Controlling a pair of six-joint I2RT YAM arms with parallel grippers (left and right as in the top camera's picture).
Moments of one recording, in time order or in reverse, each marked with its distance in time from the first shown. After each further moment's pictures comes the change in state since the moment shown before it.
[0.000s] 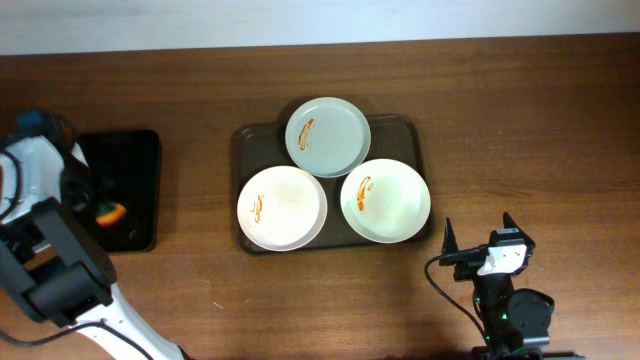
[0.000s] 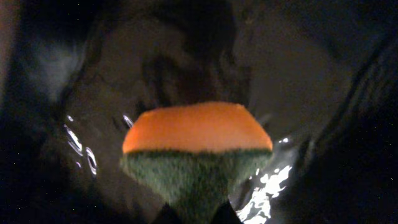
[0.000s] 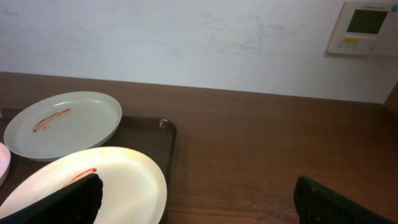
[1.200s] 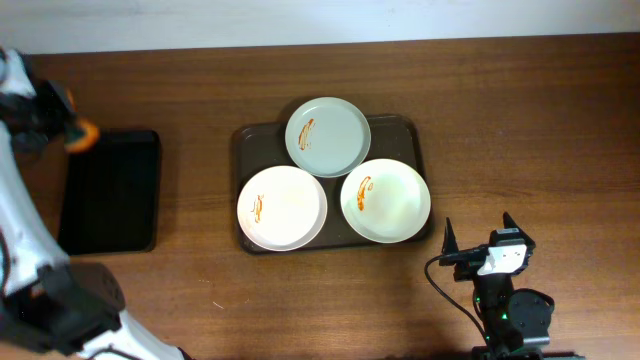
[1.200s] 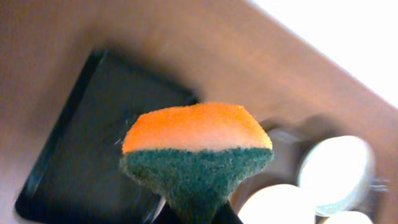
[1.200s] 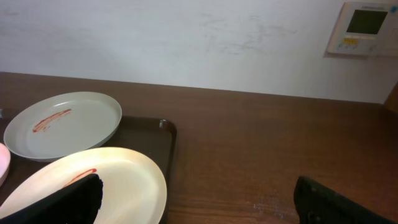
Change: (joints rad) left arm -0.025 -0.148 0.494 -0.299 0.281 0.000; right arm 0.000 0.000 0.000 0.000 0.000 -0.001
